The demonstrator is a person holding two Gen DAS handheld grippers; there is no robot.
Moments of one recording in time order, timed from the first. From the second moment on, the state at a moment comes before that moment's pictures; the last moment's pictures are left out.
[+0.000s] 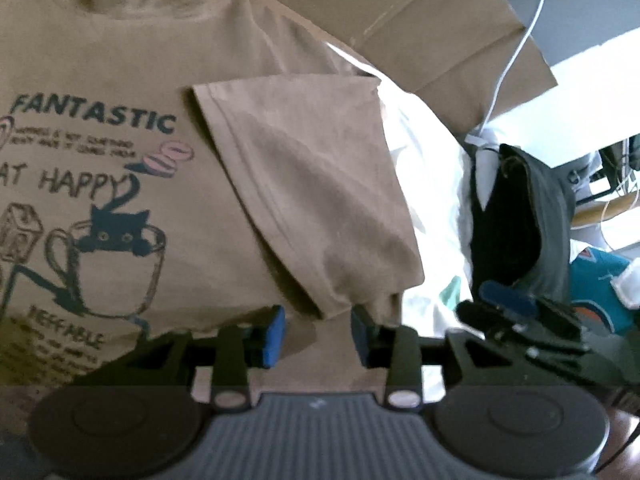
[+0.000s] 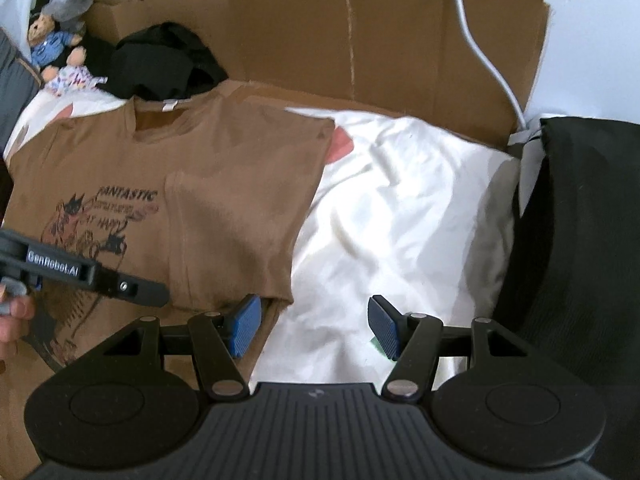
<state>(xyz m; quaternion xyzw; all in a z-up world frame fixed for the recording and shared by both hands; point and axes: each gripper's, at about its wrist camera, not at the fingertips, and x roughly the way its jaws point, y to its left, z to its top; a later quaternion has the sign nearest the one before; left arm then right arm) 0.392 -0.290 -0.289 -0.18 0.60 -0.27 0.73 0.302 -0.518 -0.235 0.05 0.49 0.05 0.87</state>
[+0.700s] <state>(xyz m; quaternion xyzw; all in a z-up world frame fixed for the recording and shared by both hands) 0.400 -0.297 -0.309 -0.21 0.60 -0.24 0.74 0.312 -0.488 -0.277 0.03 0.49 0.05 0.87</state>
